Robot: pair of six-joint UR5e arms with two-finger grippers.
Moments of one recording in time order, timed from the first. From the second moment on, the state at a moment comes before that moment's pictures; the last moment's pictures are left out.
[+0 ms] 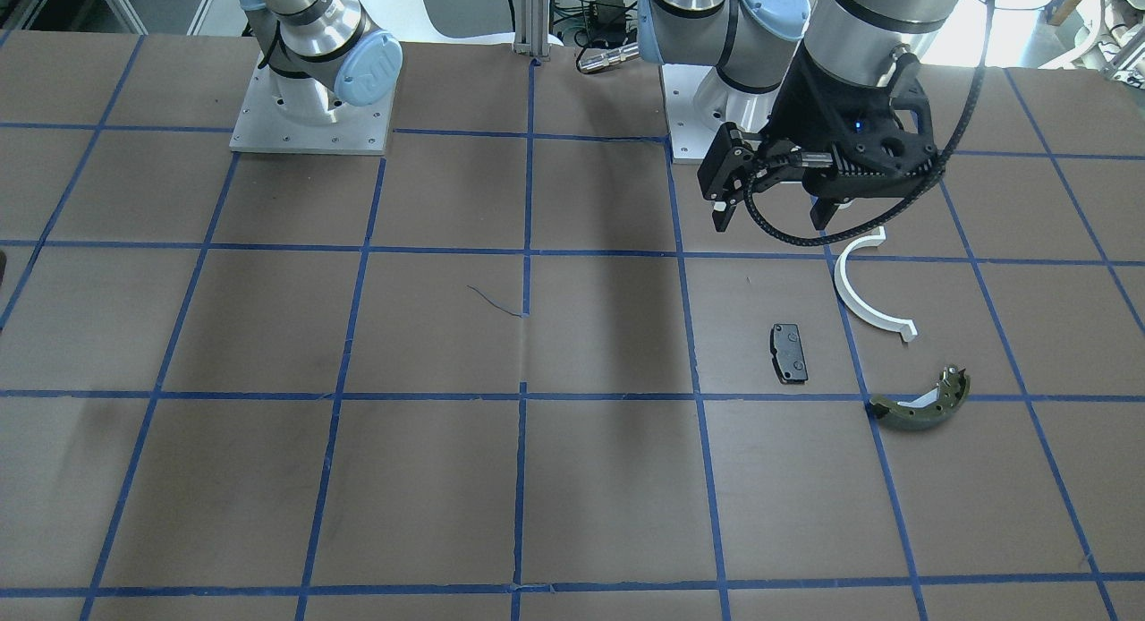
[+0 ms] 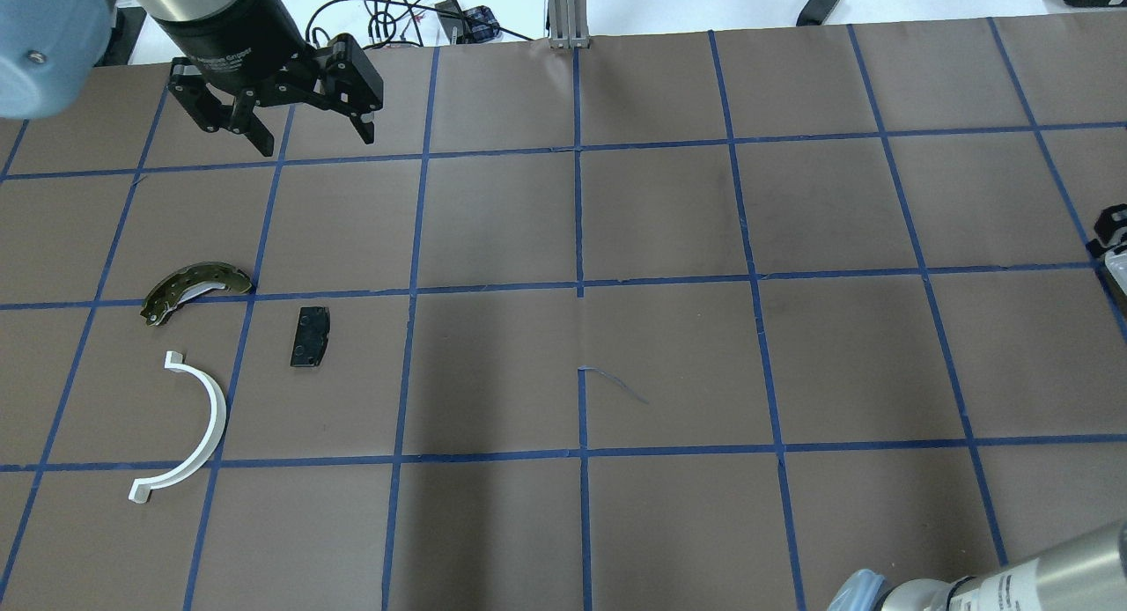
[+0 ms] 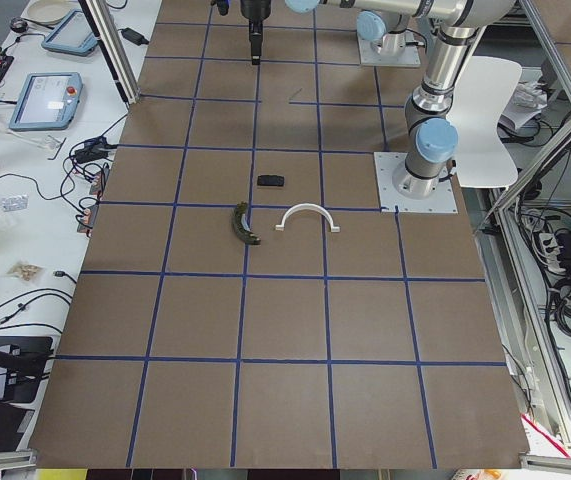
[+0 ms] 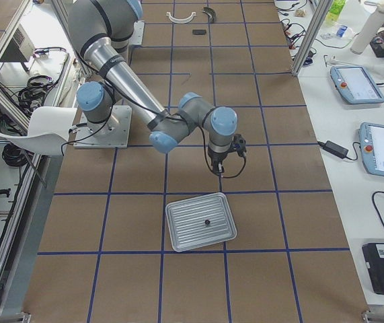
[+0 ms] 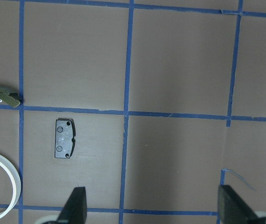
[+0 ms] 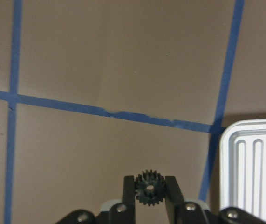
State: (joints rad) left arm -1.60 -1.64 -1.43 -1.59 1.55 -0.10; right arm 0.92 -1.28 1.75 -2.04 -1.56 -0.80
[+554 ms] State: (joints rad) left arm -1.60 -1.64 -1.43 -1.59 1.55 -0.10; right arm 1.33 -1.38 1.83 -2.03 -1.54 -0.18
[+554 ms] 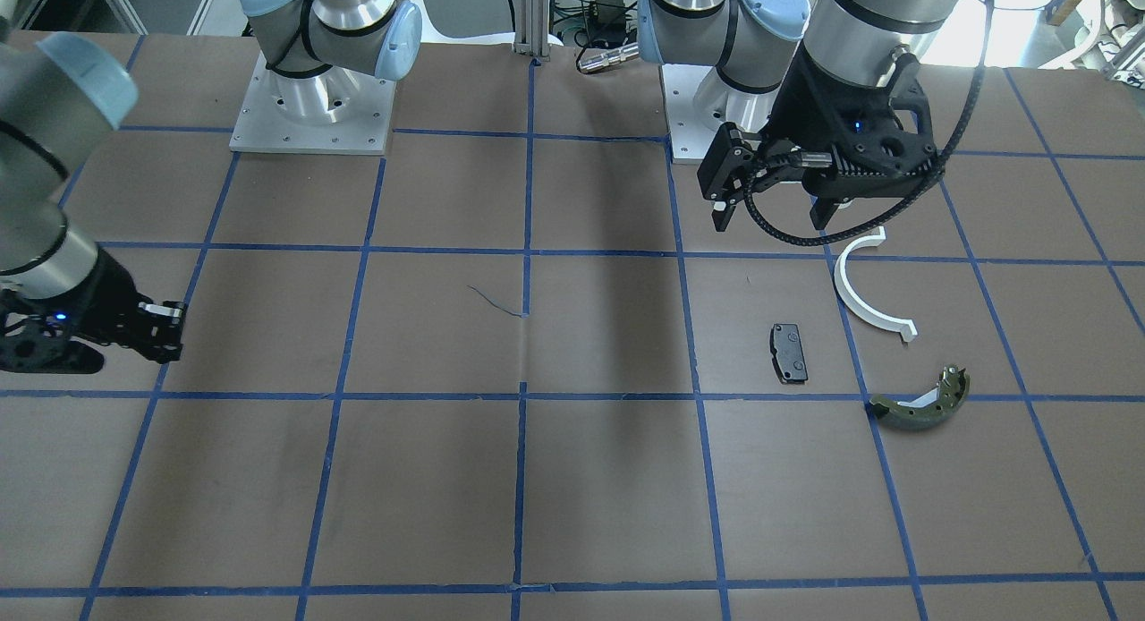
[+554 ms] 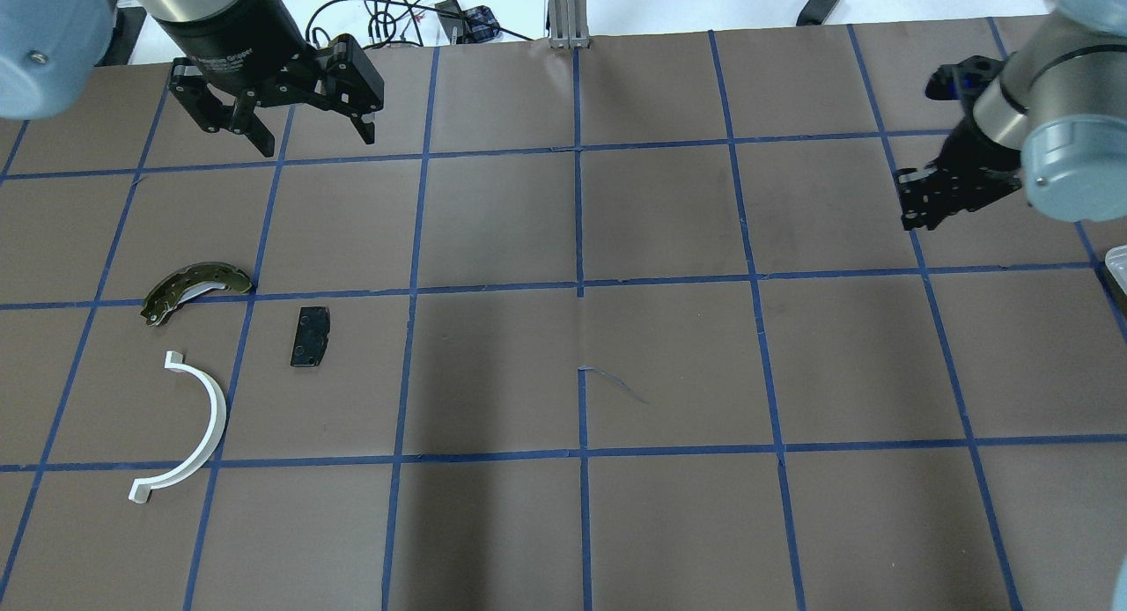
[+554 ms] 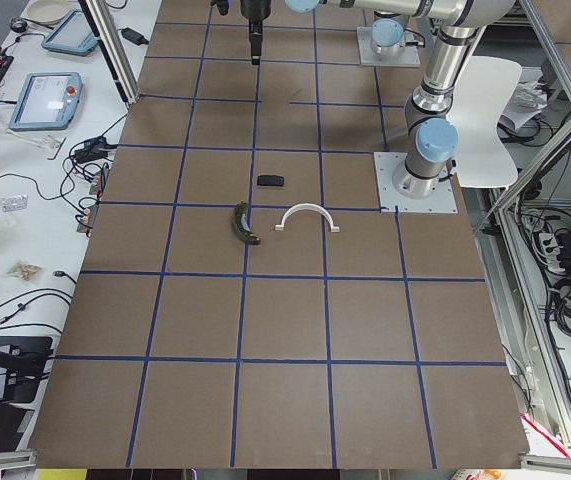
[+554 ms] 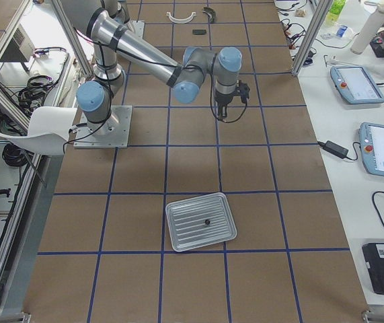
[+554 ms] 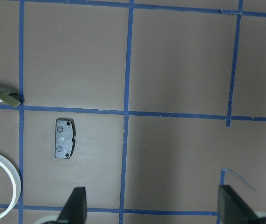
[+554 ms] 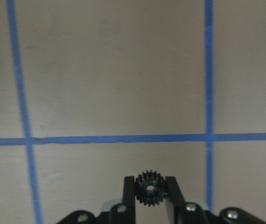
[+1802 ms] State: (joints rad) left arm -1.60 -1.64 -1.44 -1.59 1.55 -0.10; right arm 1.98 -1.19 1.85 -2.31 -1.46 0.61
